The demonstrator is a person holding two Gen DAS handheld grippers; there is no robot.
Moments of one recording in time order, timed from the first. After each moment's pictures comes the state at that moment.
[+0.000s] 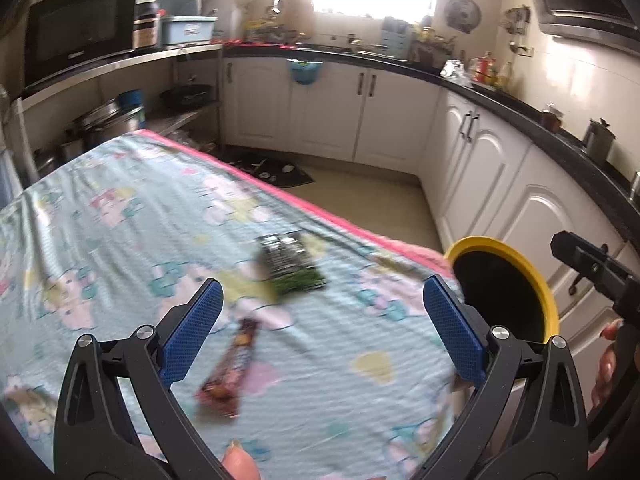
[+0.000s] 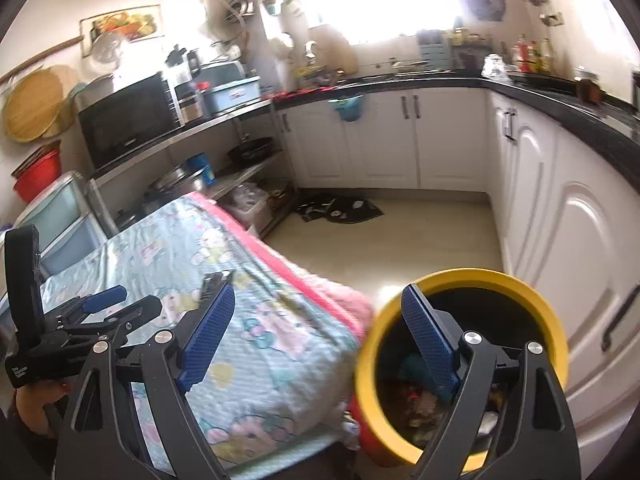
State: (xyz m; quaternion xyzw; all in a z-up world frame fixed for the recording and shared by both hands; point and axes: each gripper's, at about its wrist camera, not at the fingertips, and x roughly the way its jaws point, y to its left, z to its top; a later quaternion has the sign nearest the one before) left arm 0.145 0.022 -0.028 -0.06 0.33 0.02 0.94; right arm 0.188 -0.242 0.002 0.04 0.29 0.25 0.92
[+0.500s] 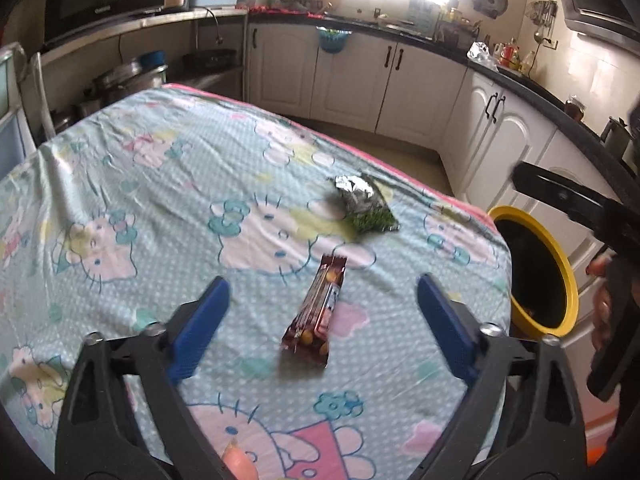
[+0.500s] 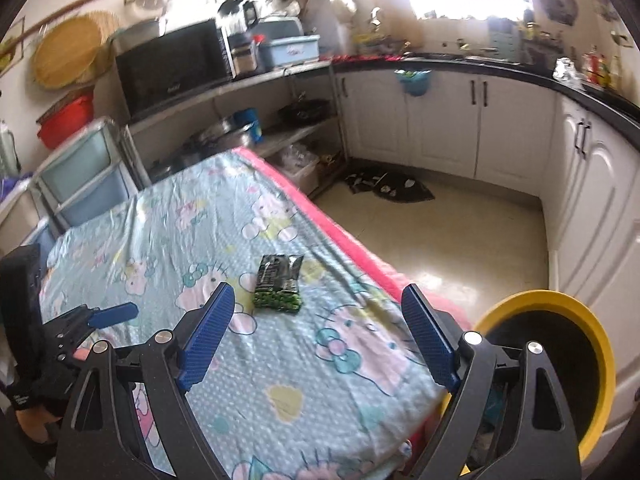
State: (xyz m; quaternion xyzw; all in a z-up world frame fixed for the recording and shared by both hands) left arm 0.120 0.076 -0.062 -0.08 0.38 0.04 0.92; right arm 0.220 -0.137 -0.009 -0.03 0.33 0.33 0.88
